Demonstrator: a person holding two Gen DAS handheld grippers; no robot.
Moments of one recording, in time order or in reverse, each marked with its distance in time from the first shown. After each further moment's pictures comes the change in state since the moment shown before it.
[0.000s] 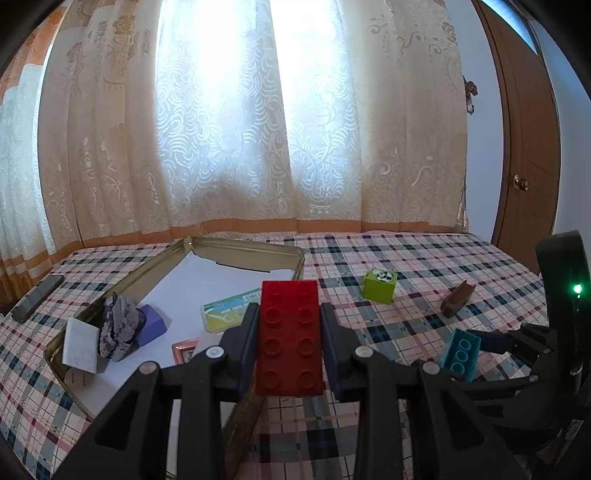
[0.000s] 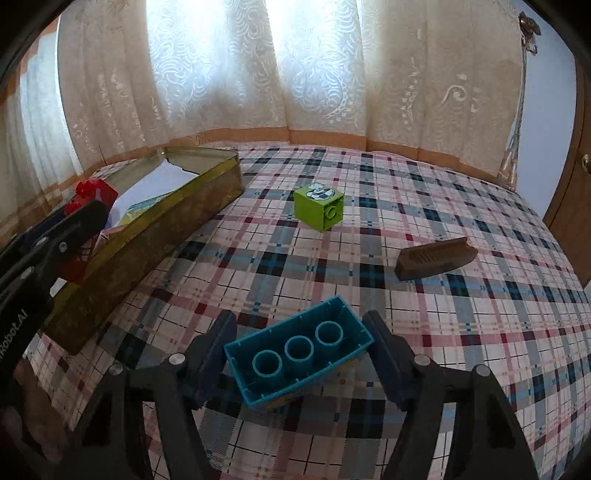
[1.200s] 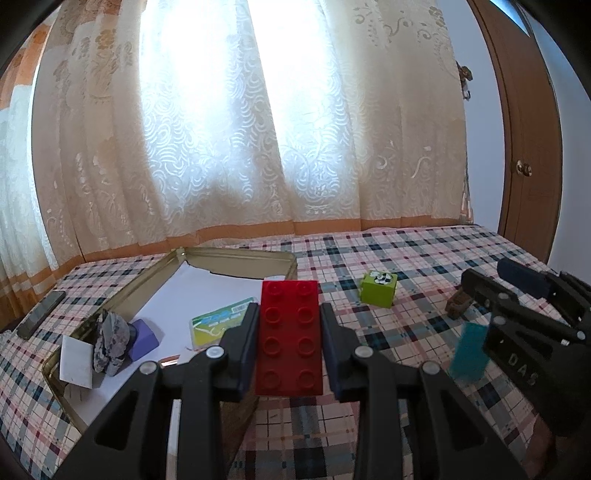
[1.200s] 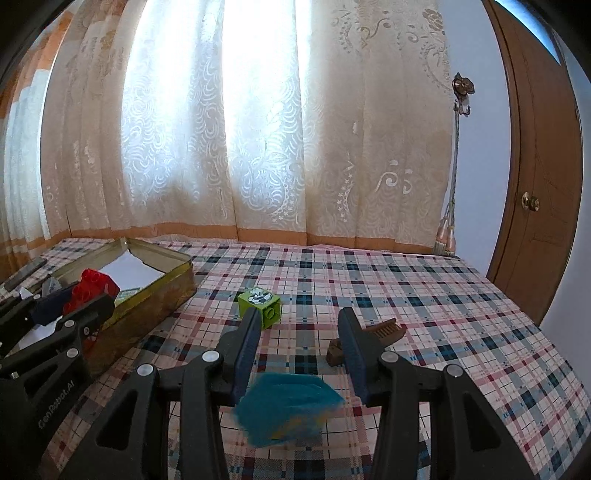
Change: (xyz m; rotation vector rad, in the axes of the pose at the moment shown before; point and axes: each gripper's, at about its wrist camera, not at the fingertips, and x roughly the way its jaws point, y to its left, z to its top) left arm 0.013 -0.019 0.008 0.055 0.003 0.035; right arm -0.044 -0.015 0.014 0.060 -0.361 -0.191
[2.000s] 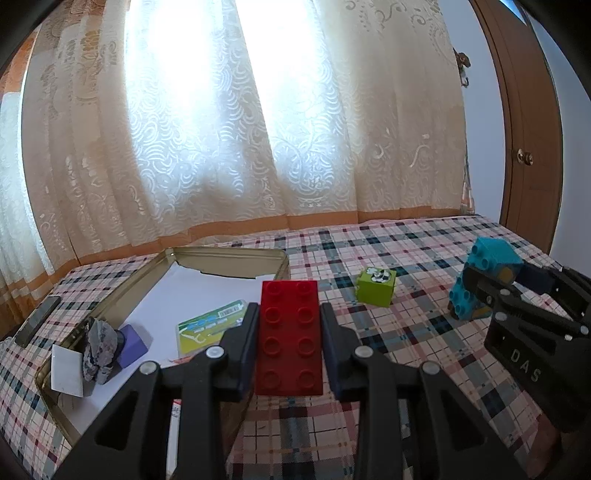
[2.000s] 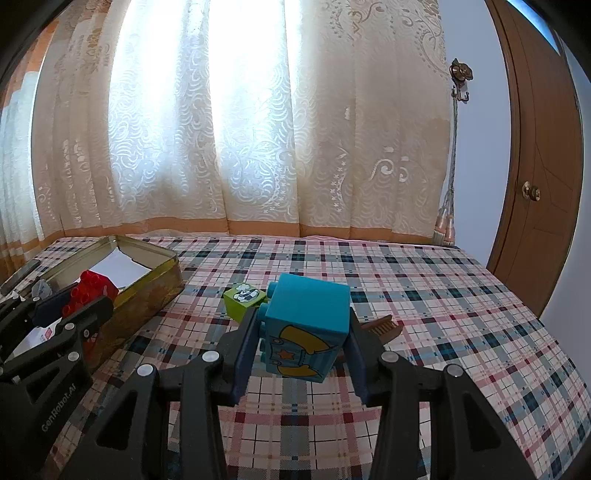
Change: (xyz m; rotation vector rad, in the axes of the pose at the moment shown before) left arm 0.016 -0.011 0.006 0.033 0.032 0.003; right arm 0.015 -0.008 0.003 0.009 0.044 -0.013
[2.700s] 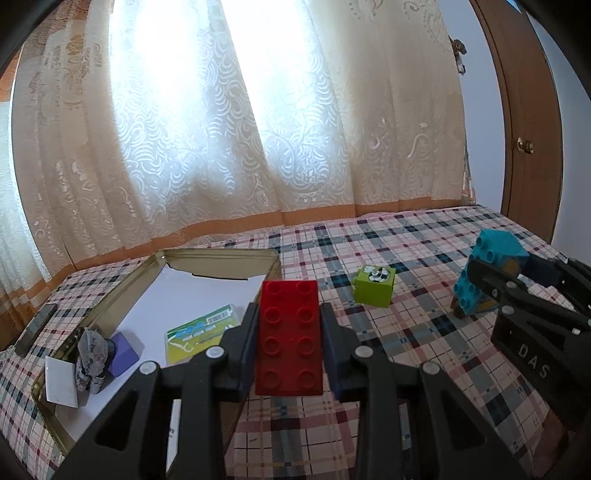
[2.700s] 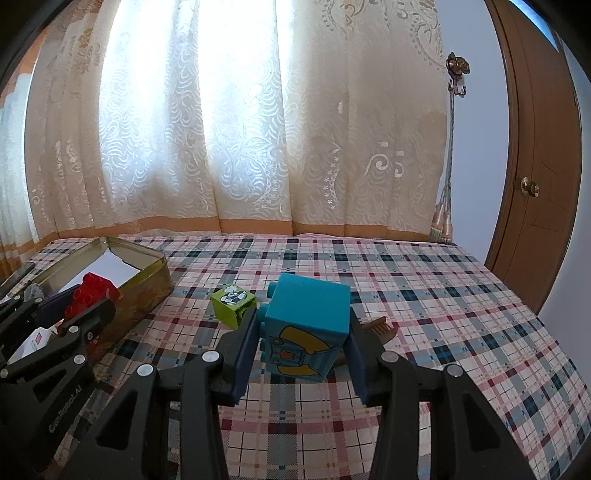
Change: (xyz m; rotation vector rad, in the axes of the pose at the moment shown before) left arm 0.014 -0.008 0.004 0.033 0.023 0.002; right arm 0.009 -0.009 0.003 0.010 0.013 -0.012
